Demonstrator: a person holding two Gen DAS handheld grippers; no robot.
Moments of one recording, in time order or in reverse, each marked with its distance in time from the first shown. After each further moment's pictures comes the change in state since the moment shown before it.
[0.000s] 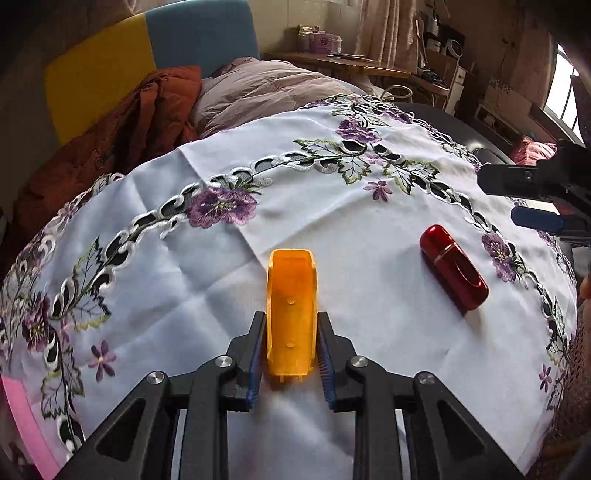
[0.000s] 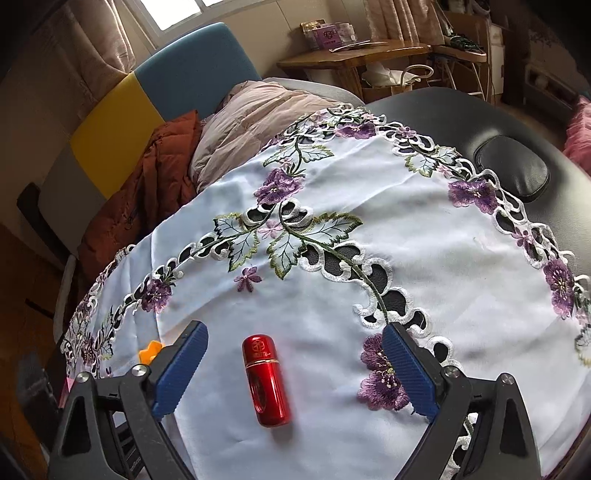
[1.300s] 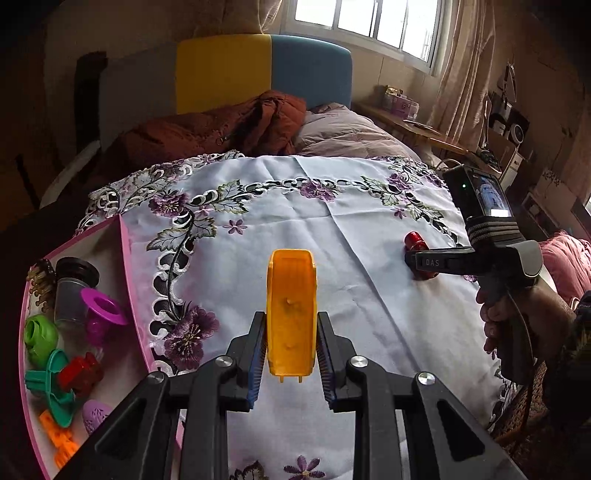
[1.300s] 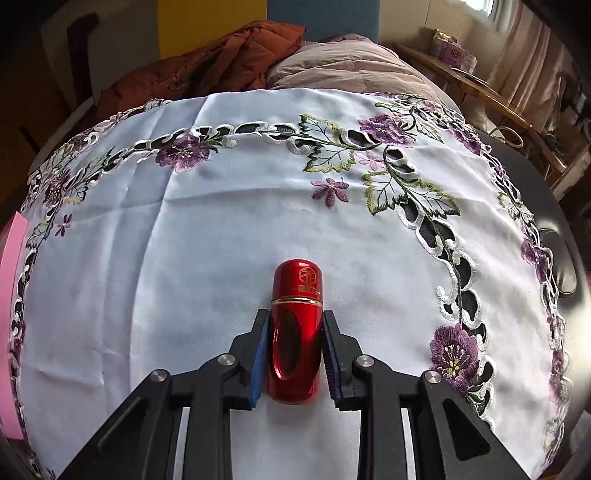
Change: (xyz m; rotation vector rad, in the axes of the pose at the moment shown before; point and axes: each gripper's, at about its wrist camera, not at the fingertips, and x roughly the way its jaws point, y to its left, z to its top) left arm -0.147 0.008 -0.116 -0.317 -0.172 0.135; right arm 0.050 0.062 -0.055 -0.522 0.168 -0.107
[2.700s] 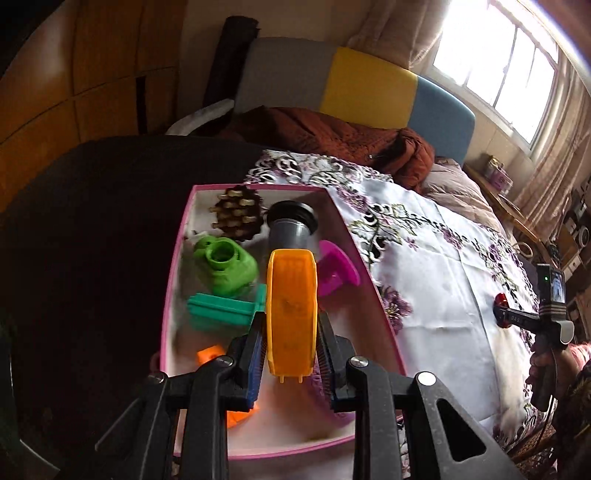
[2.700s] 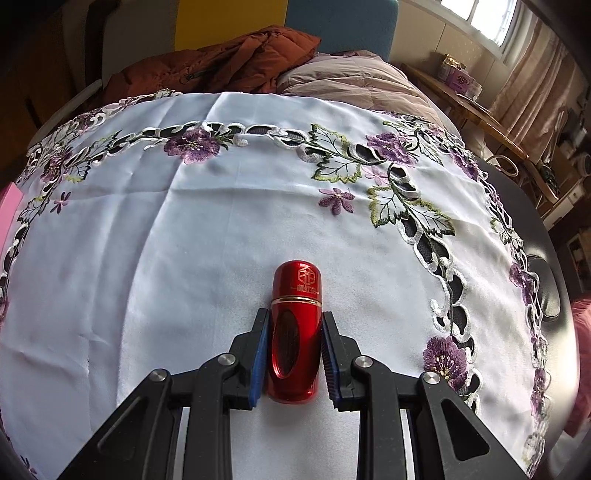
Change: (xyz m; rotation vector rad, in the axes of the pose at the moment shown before) left arm -0.078 0.177 -0.063 -0.401 -0.051 0.206; right arm -0.002 0.014 -0.005 -0.099 -0.040 -0.075
